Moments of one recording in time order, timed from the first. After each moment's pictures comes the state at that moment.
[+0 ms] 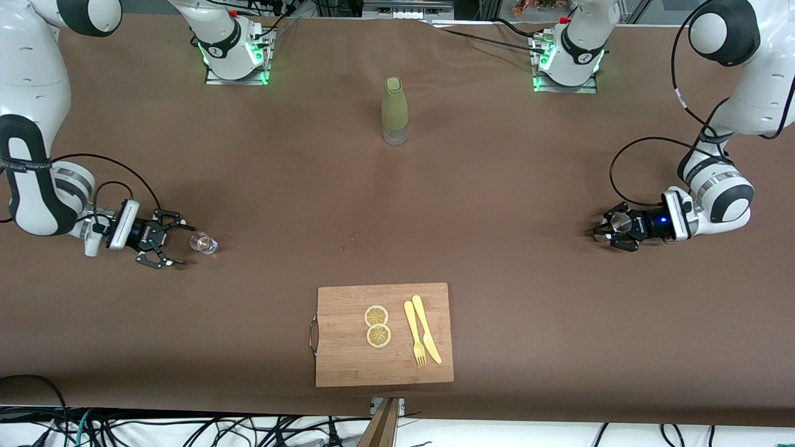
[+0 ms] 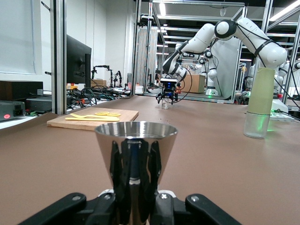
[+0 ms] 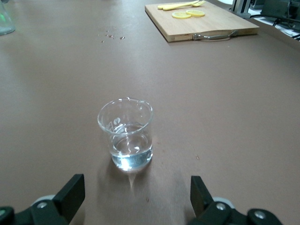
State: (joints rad) left arm 0.44 0.90 0.06 -1.75 -1.26 1.45 2.62; right arm -0.22 0.76 -0.18 -1.75 1.10 1.87 -2.48
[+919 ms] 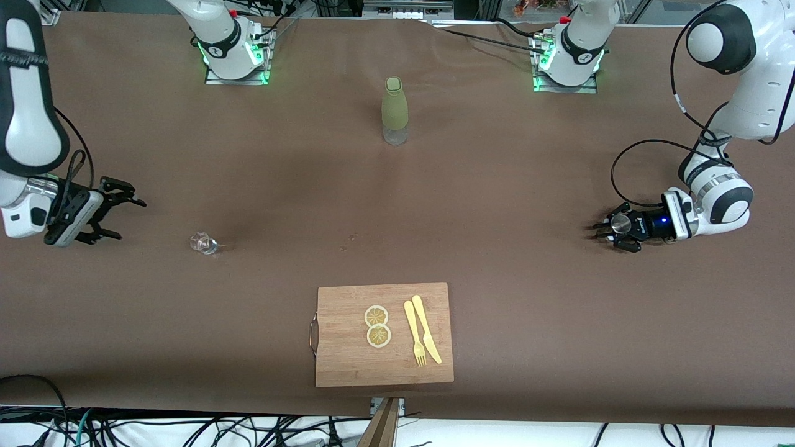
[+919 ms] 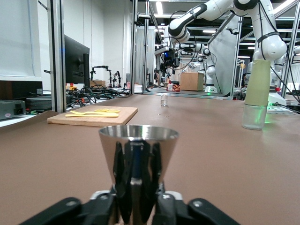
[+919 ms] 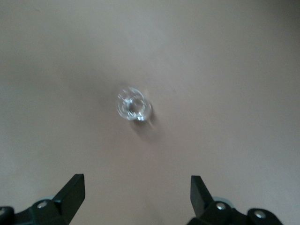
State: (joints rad) left arm 0.44 0.94 0.08 -1.72 -1.25 1.43 2.67; right arm -0.05 0.27 -0.19 -1.90 0.31 2.06 -1.22
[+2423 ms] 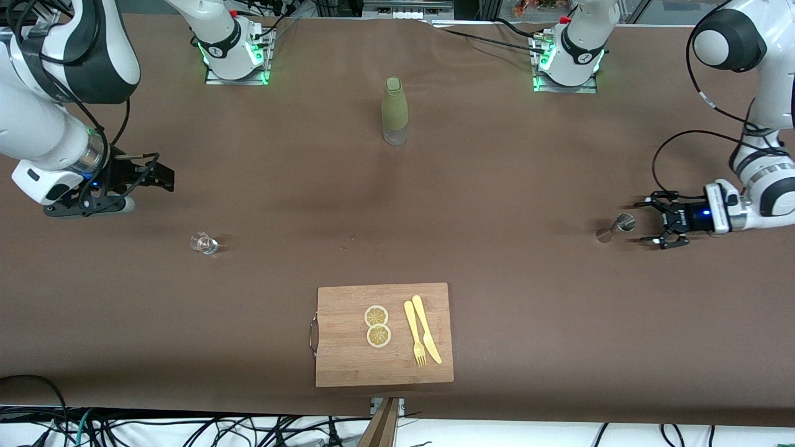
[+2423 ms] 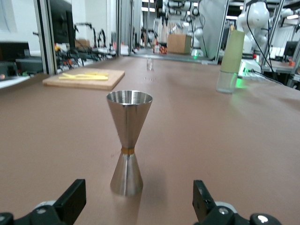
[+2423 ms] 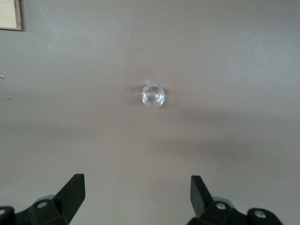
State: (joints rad) left arm 0.44 0.94 0.27 -1.55 -1.06 1.36 2.59; right arm 0.08 0.10 0.00 -1.79 -0.04 1.79 0.01
